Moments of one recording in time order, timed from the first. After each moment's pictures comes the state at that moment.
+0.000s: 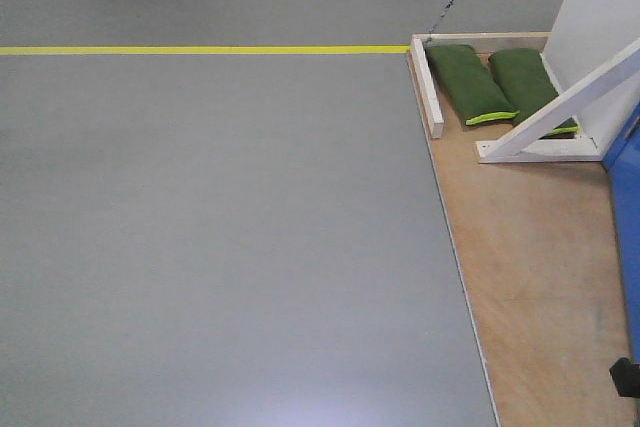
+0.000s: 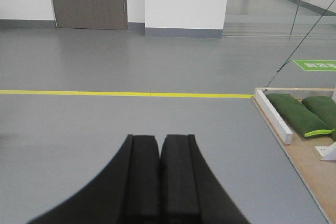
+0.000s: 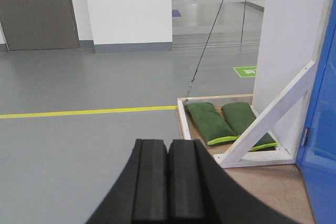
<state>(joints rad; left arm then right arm) 0.03 -0.01 0.03 0.00 0.21 -0.02 -0.05 -0.01 0.03 0.03 0.18 -0.06</state>
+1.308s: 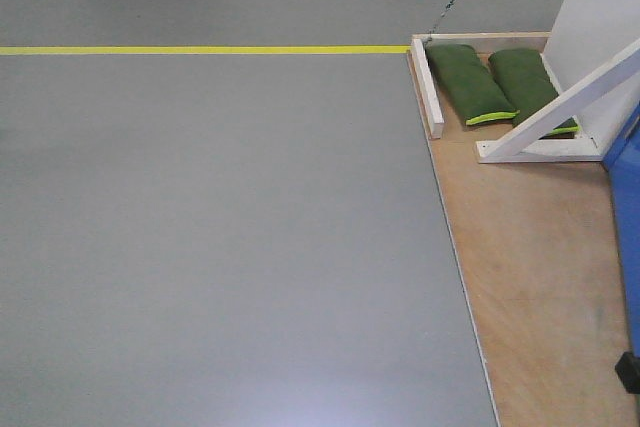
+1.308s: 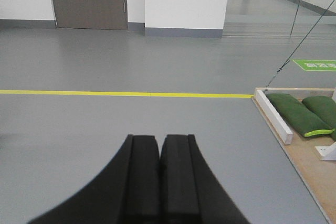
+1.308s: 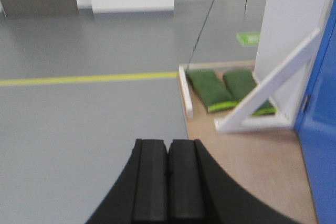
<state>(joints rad) 0.03 -0.01 0.03 0.00 0.21 -0.02 -0.05 0.12 -0.12 0.03 0.39 -0.06</state>
